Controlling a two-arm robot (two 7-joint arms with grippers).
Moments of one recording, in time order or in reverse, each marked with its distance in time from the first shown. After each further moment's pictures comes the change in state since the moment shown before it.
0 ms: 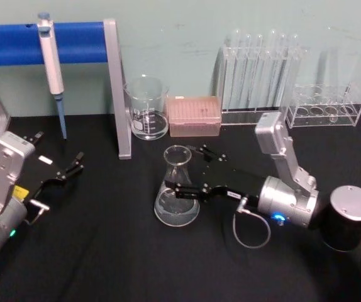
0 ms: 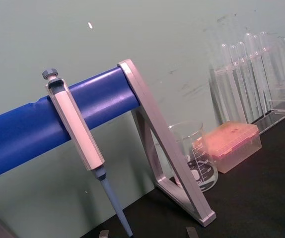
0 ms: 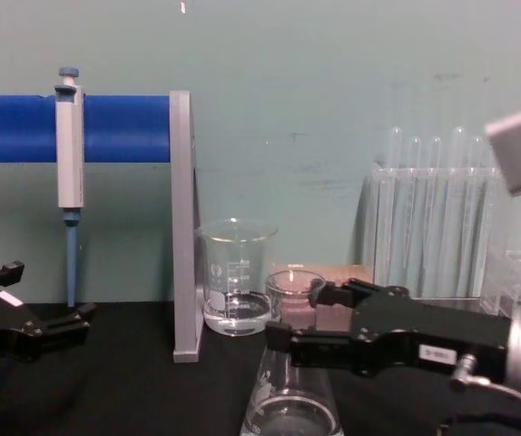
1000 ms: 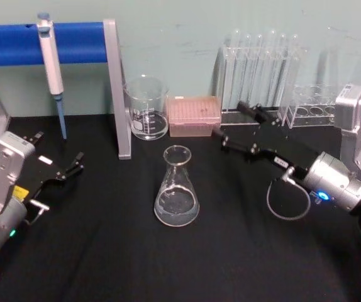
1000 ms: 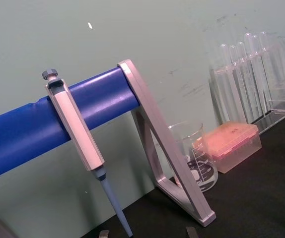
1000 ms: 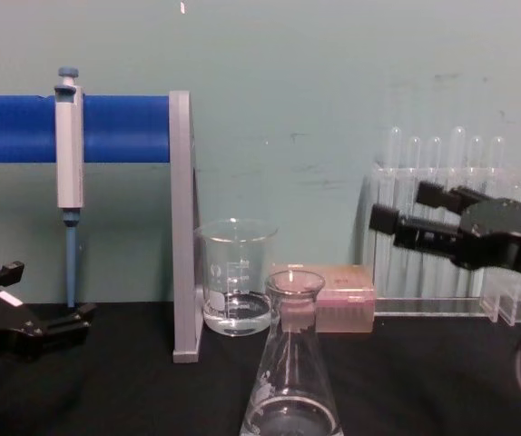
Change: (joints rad) left arm 0.000 0.000 0.000 0.000 0.000 0.000 0.000; right arm -0.070 0.075 0.139 -0.101 0.133 -0.098 -0.073
